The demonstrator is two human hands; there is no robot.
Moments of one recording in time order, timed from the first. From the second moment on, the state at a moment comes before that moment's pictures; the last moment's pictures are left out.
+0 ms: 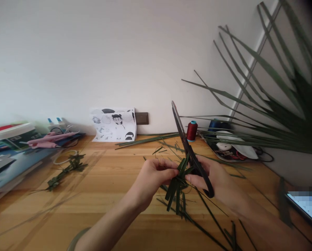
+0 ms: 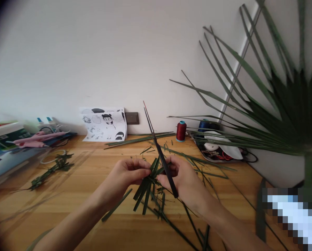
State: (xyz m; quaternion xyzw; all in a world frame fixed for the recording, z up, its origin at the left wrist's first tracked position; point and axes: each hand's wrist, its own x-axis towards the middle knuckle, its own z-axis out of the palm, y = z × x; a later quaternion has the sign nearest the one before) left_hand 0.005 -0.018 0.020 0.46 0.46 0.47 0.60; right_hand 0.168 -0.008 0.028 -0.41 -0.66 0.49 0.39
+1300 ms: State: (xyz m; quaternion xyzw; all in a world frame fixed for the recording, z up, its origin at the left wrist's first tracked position) left_hand 0.006 -0.016 0.014 0.49 0.46 0.42 0.61; right_hand 0.170 -0.005 0.024 -0.44 -0.65 0.47 0.40
